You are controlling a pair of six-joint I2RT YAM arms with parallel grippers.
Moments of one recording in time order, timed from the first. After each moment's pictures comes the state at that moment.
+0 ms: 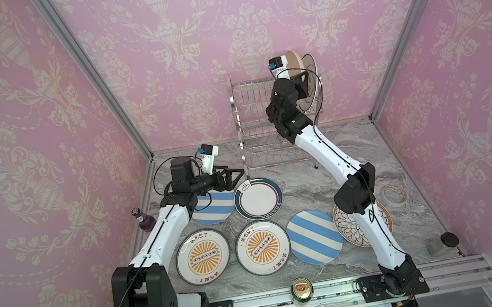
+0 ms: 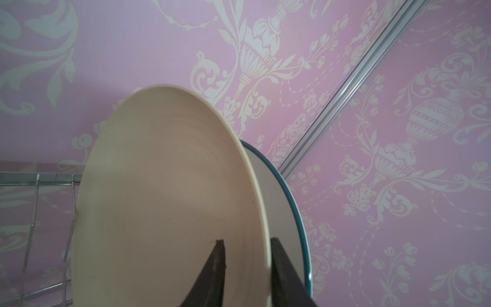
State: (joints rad) left arm -0.11 1.37 1.01 -0.10 0.80 -0.17; right arm 0.52 2.39 2.60 0.11 1.24 -0.85
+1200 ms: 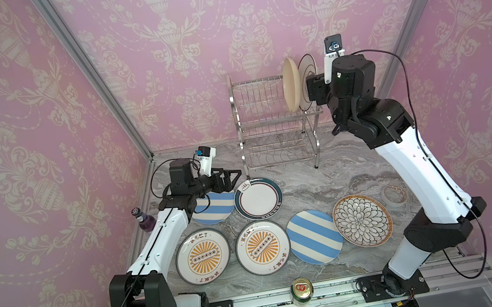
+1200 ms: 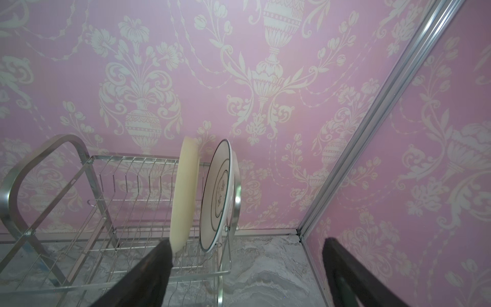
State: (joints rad) left arm -0.11 1.33 0.99 -0.15 0.69 -0.17; right arm 0.56 1.61 2.20 -0.74 0.77 -0.09
